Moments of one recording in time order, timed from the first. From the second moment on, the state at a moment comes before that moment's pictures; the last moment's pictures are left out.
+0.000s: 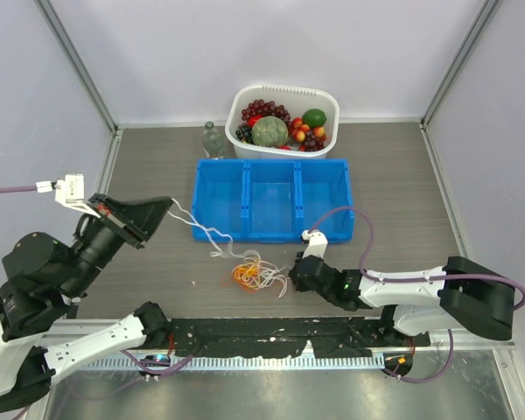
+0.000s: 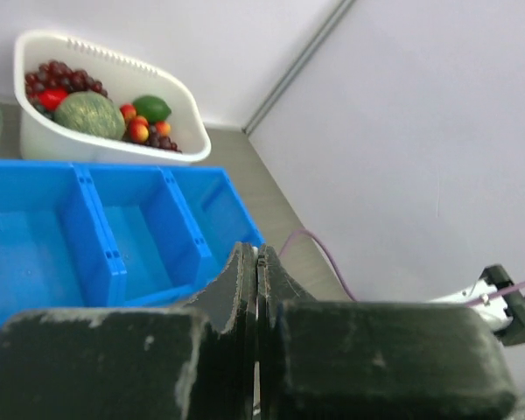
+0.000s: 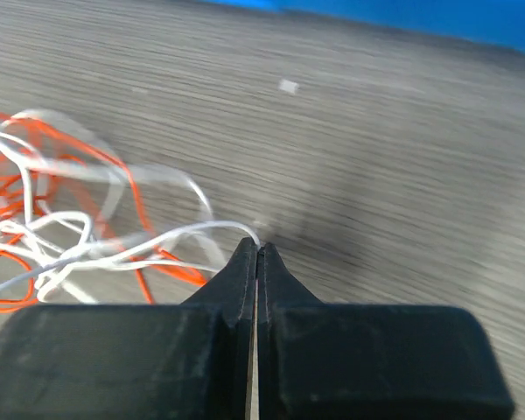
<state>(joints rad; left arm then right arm) -0.96 0.58 1.30 -0.64 -0.37 -0.58 1.15 1.27 0.39 0.18 0.41 0.80</state>
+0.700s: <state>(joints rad) -0.96 0.61 1.36 -0.67 -0.44 -0.55 1.10 1.01 0.40 -0.17 0.54 0.72</state>
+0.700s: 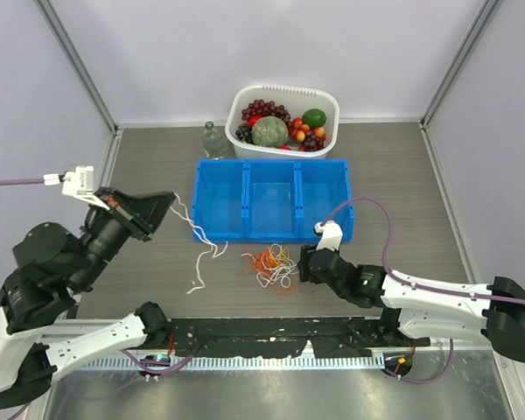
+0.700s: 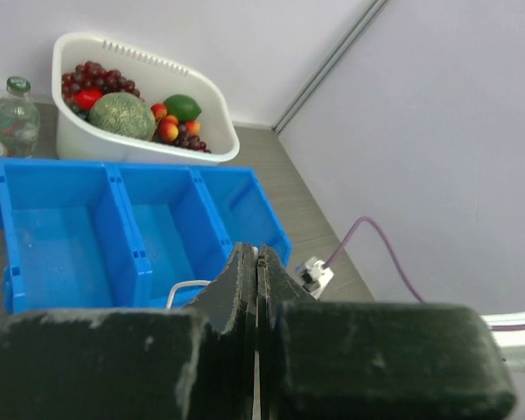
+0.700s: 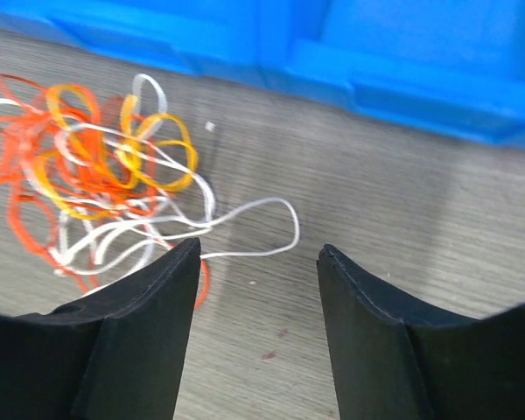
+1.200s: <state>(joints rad) -0.96 0.90 1.33 -0.68 -0.59 -0.45 1.10 0.74 0.45 -0.22 0.50 0.63</state>
